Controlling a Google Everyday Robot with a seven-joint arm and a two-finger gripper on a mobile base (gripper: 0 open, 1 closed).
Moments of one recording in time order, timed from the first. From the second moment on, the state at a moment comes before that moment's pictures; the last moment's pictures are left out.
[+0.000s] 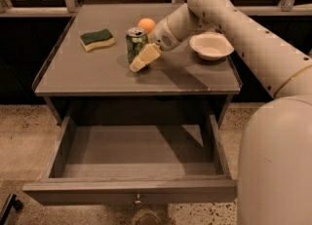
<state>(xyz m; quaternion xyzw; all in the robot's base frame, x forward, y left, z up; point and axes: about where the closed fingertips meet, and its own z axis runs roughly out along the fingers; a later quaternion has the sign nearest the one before) 0.719 0.028 0.852 -0.55 0.72 0.24 0.34</state>
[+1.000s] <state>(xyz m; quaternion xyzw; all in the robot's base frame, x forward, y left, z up) 0.719 0.029 0.852 -0.55 0.72 0.24 0.34</state>
